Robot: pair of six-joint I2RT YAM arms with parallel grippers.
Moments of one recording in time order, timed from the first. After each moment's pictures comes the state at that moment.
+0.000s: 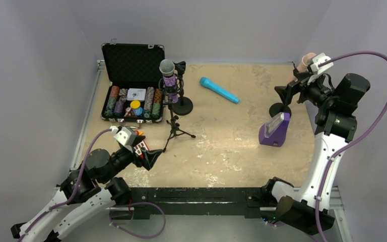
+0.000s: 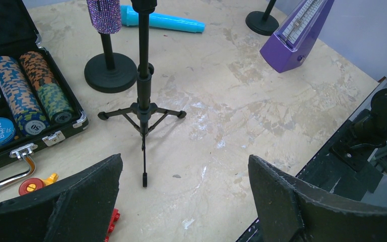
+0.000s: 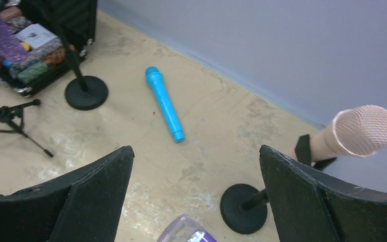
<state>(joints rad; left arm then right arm) -0.88 0.23 0.63 -0.57 -0.17 -0.22 -0.45 1.03 1.35 -0.54 -0.86 -0.33</state>
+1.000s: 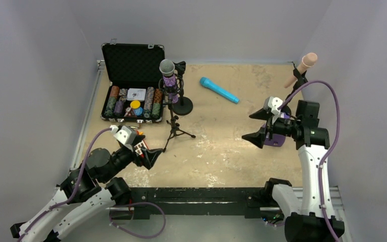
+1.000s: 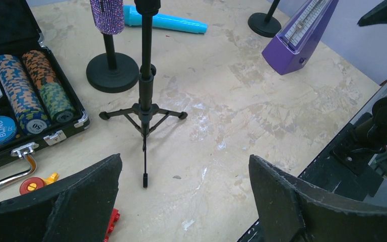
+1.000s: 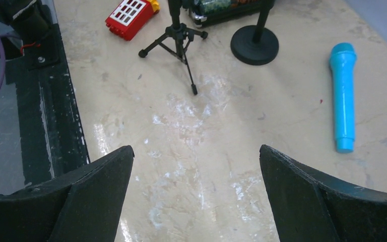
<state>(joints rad) -0.88 0.24 0.64 -0.56 -0.18 -0.23 -0.17 0.90 1.02 -0.92 -1.20 -0.78</state>
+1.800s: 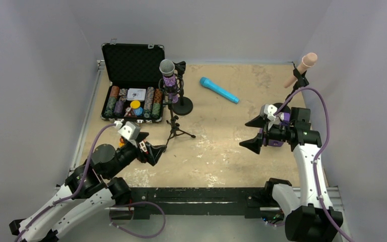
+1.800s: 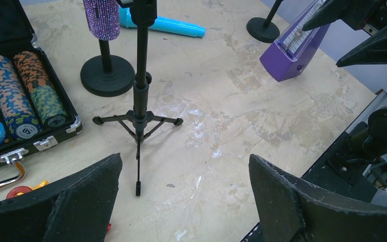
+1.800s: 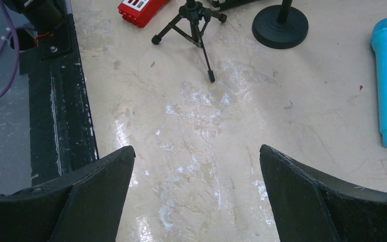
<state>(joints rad) -0.88 0.31 0.64 -0.49 -0.19 -0.26 -0.17 0.92 0.82 -0.87 -1.25 -0.86</state>
